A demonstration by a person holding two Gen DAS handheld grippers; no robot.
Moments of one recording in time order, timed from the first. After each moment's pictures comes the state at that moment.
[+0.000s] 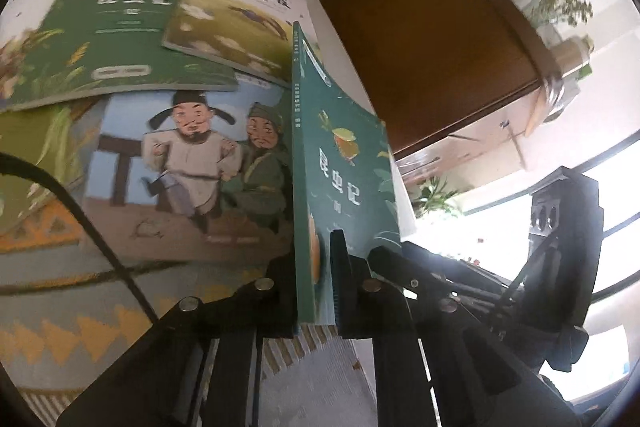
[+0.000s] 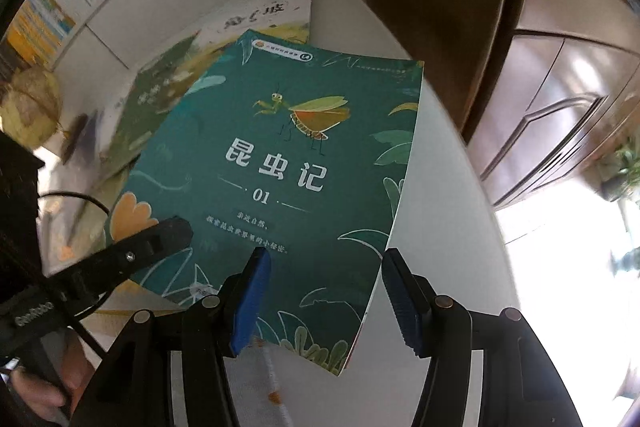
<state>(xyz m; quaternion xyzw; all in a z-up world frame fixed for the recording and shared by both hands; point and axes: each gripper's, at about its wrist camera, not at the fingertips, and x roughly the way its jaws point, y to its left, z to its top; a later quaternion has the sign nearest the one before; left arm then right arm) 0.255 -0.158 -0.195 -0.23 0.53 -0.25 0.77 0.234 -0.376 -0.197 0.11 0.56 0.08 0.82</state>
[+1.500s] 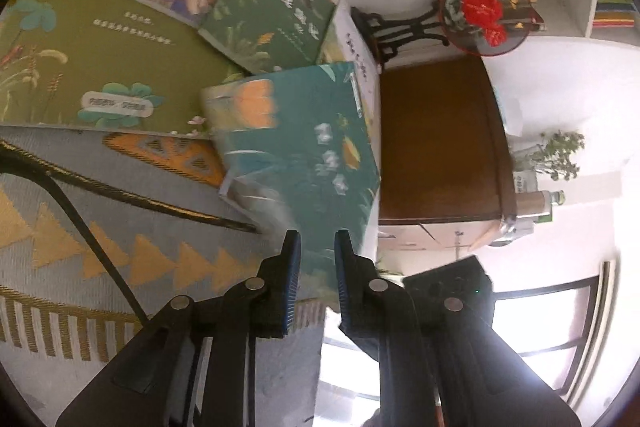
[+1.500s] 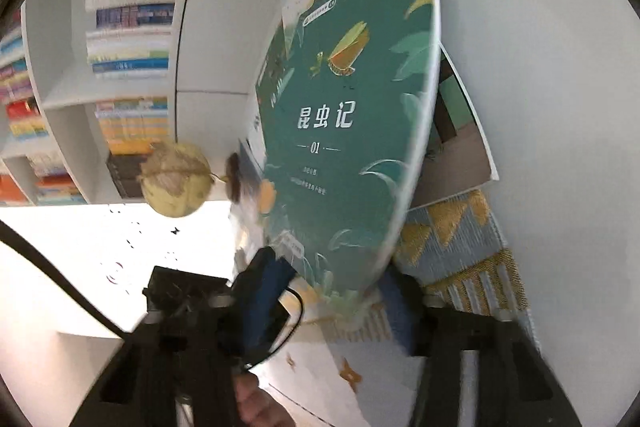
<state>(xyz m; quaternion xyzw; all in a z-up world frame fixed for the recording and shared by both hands) 0.232 -0.040 -0.206 -0.47 0.49 -0.18 0.71 0.226 -0.344 -0.240 0.46 0.55 0.24 0.66</state>
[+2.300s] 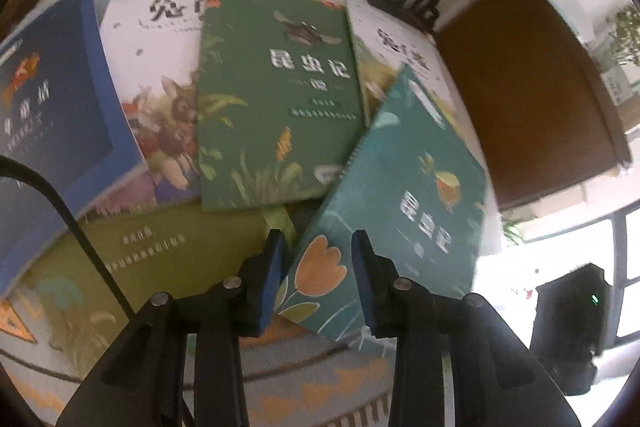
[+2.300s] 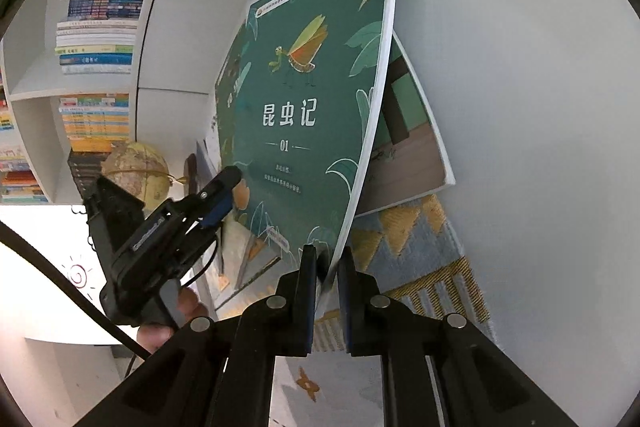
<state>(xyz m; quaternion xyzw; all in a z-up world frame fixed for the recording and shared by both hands) 0.311 -0.046 -0.200 -0.20 0.56 -0.14 0.79 0.229 -0.339 -0.245 0.39 0.58 0.18 0.69</state>
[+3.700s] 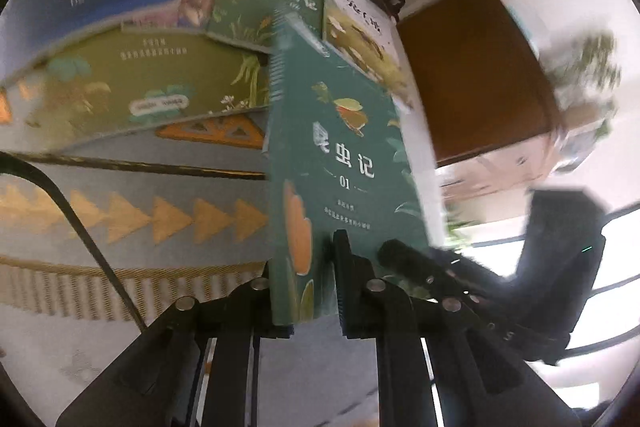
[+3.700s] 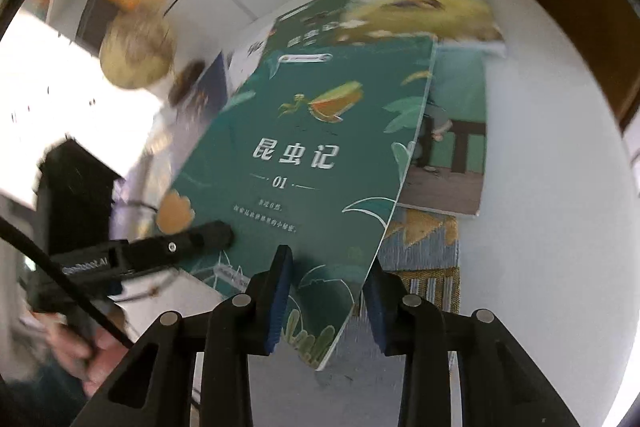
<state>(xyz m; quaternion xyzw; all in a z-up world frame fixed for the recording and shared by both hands) 0.197 -0.075 -0.183 -0.28 0.55 -0.15 0.78 0.206 -0.282 -0.192 0.07 0.55 0.27 0.79</state>
